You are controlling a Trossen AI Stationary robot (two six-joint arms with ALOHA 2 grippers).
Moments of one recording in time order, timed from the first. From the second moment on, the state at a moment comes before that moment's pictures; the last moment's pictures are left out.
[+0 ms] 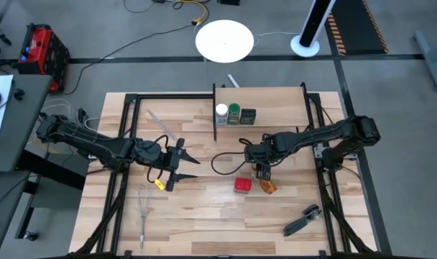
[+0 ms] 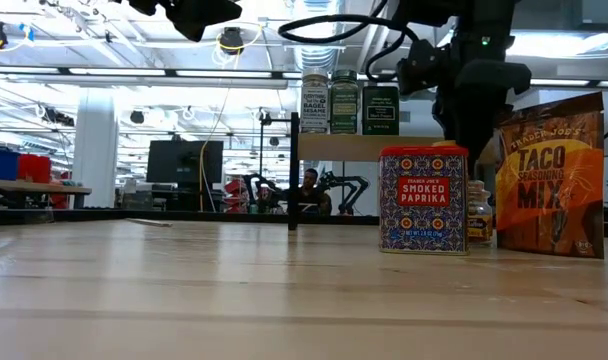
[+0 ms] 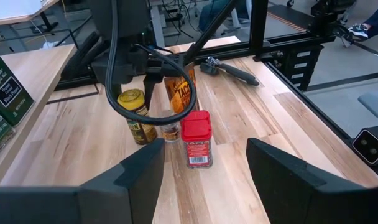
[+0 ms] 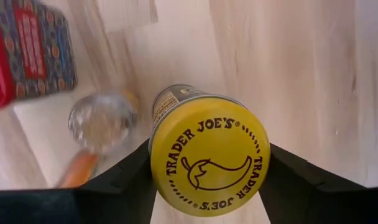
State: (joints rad) left arm -0.24 1.05 0.68 0.08 -0.11 0.09; right arm 0.08 1.58 1.11 -0.94 0.16 0.28
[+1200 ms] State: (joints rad) left arm -0.28 1.05 0.68 0.08 -0.11 0.11; right arm -0.28 1.58 1.88 -1.57 0.20 0.43
